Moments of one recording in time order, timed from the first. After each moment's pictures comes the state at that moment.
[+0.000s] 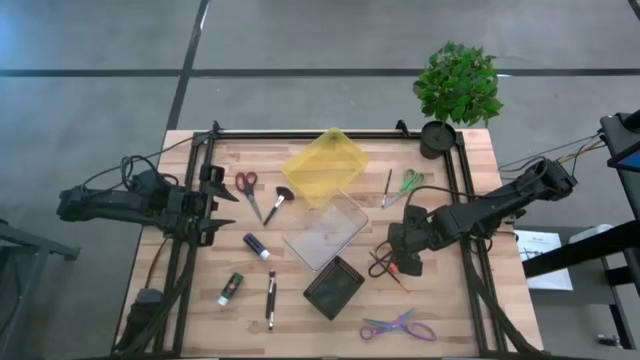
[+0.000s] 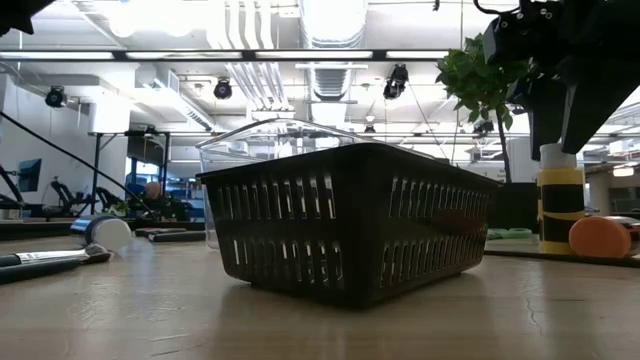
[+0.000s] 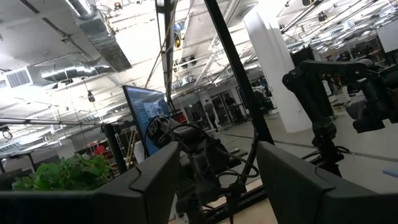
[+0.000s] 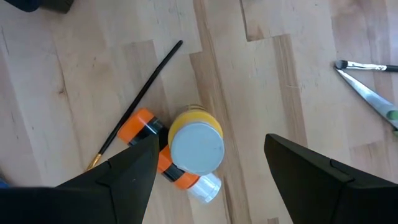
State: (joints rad) left arm -0.04 0.42 0.39 0.36 0.26 0.33; right arm 0.37 1.34 0.92 -0.93 0.17 0.58
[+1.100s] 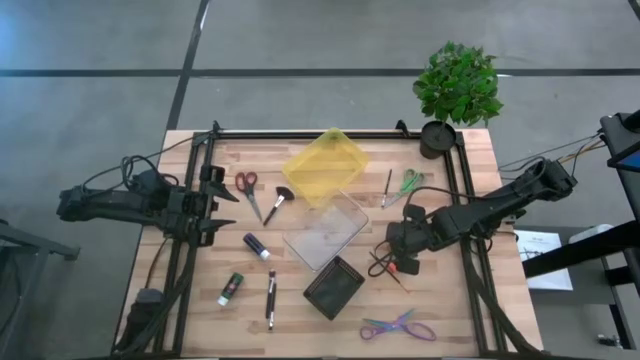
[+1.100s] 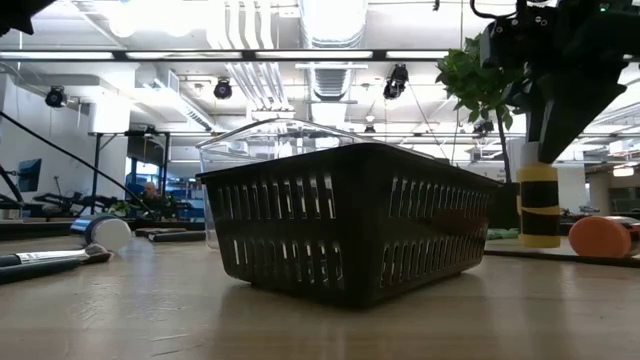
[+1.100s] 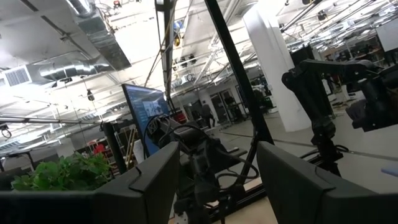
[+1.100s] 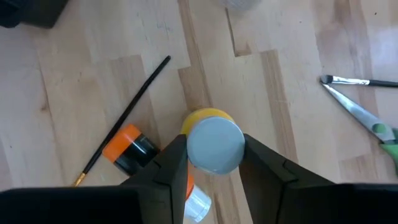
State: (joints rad) left arm -0.04 0.42 0.39 0.35 0.26 0.33; right arm 0.37 1.34 0.89 -0.88 0.24 0.56
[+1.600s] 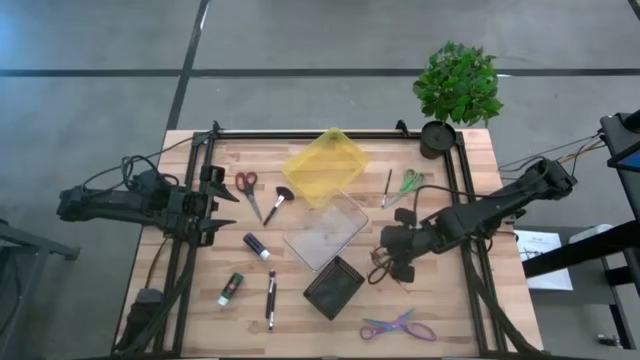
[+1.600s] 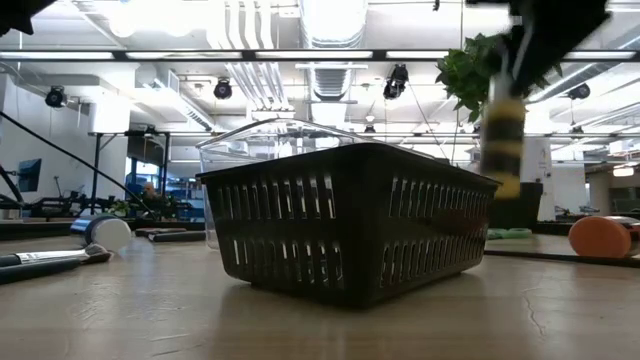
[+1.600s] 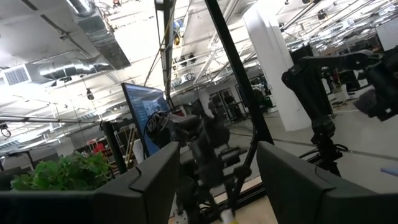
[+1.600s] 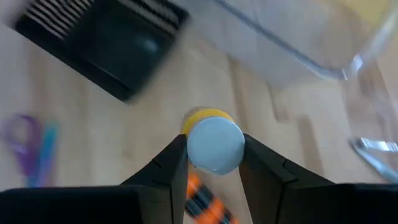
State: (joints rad) left arm -0.04 0.42 0.39 0.35 0.26 0.33; right arm 0.42 1.34 1.03 -0.77 0.23 0.54
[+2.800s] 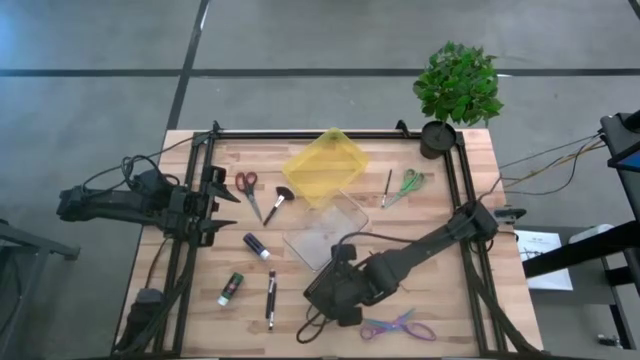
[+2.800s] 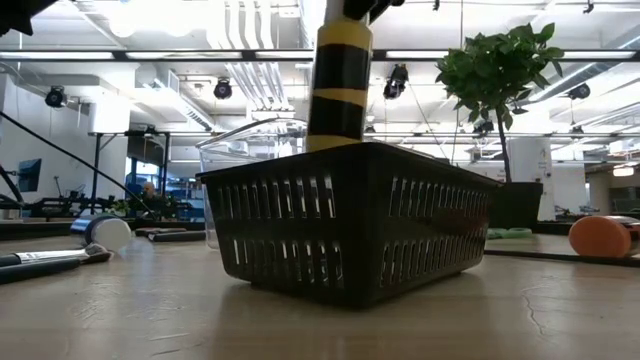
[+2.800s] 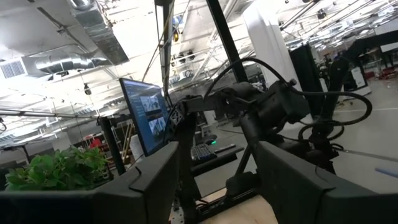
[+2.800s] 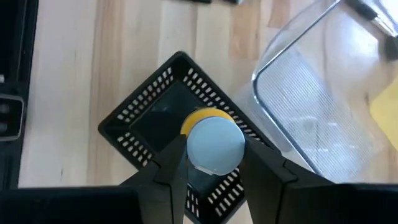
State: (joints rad) left arm -0.04 0.42 0.39 0.34 0.26 0.31; right arm 0.49 2.08 1.97 -1.09 0.27 0.39
